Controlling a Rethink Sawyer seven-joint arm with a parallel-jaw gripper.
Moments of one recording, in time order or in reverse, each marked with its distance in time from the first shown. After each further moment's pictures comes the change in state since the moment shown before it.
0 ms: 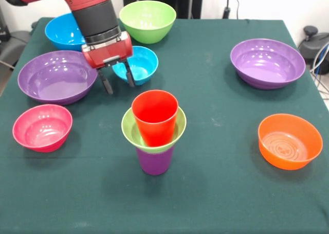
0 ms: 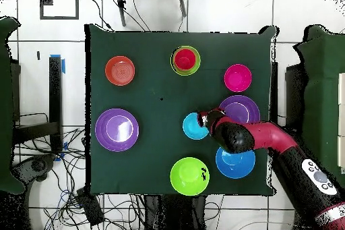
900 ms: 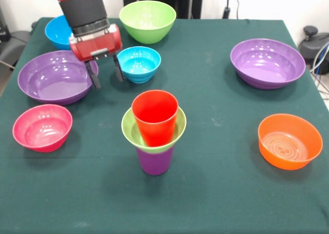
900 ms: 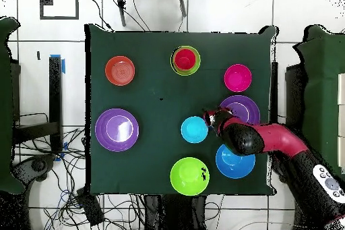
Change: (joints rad) arm -0.051 -0.054 0.038 0.027 0.019 0.008 0.000
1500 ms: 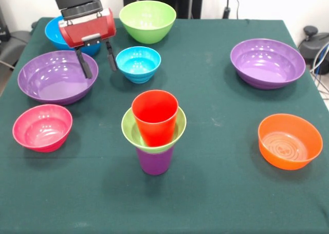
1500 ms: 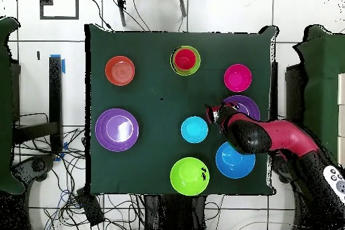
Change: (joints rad) arm -0.008 -0.089 0.054 0.028 0.043 0.025 0.000
